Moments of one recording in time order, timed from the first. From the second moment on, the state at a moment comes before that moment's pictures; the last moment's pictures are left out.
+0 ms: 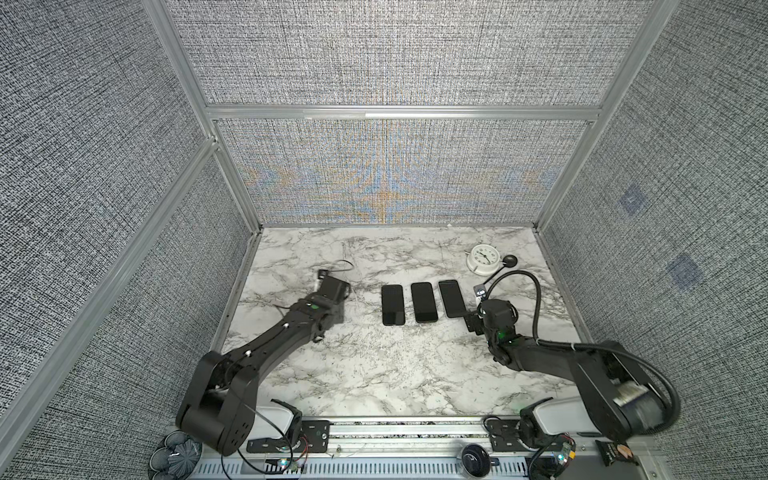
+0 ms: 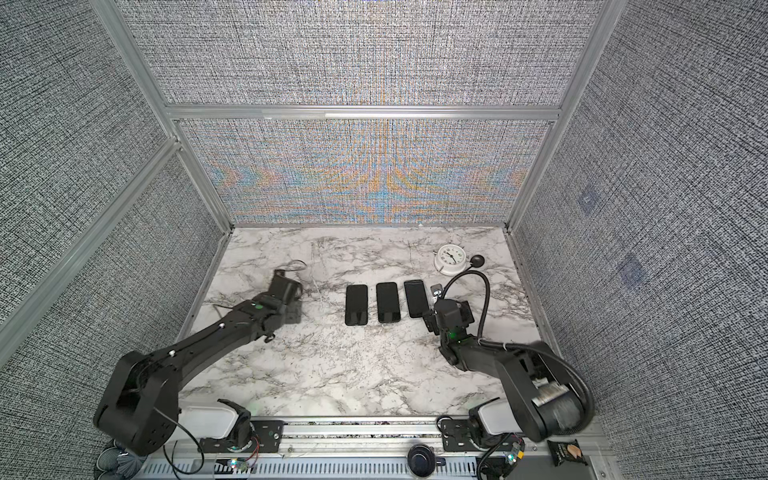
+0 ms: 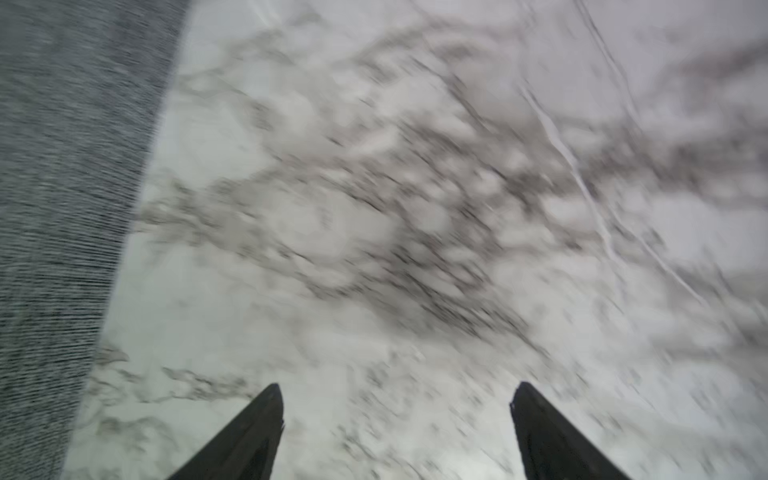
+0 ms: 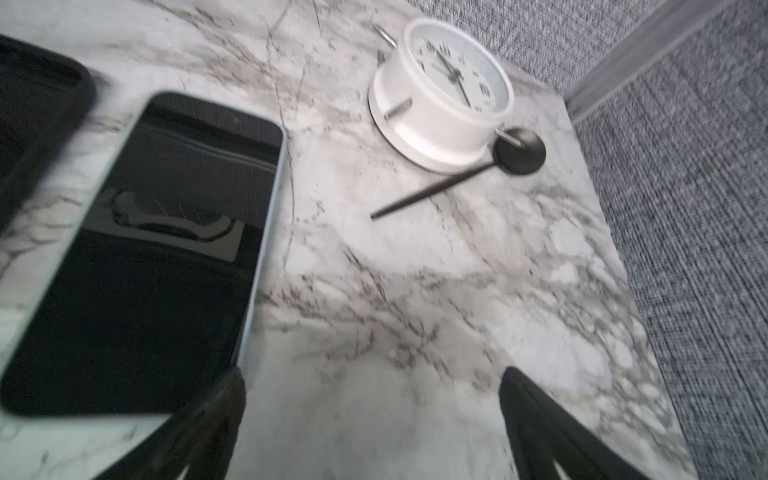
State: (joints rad) left arm -0.41 1.28 0.75 -0.39 -0.51 -0.29; right arm 0.36 1.48 0.37 0.57 0.43 -0.22
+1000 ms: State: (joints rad) left arm 0.00 1.54 0.38 0.77 -0.04 0.00; right arm 0.05 1.56 0.42 0.74 -0.04 -0.08
